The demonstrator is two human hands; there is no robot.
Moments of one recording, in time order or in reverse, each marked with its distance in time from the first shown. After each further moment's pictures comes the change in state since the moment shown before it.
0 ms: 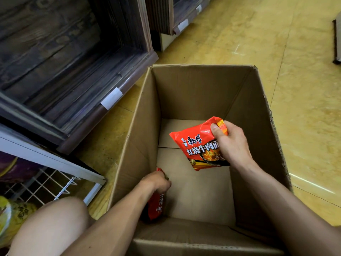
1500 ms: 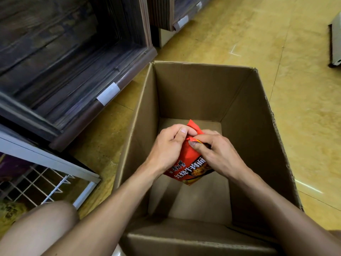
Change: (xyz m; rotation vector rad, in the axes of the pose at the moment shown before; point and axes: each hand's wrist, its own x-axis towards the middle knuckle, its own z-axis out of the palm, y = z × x) left_hand -0.053 0.042 -0.057 -0.762 0.498 0.775; right_hand -0.017 -0.010 0.013 -0.256 -0.321 -0.409
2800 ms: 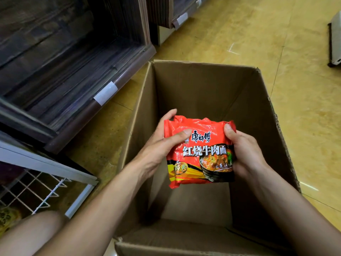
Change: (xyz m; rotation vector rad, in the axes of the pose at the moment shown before) left_hand 0.004 0.000 -0.020 -0.457 -0.148 -0.275; right_hand 0.003 -0.002 -0.020 1.028 0.347 0.655
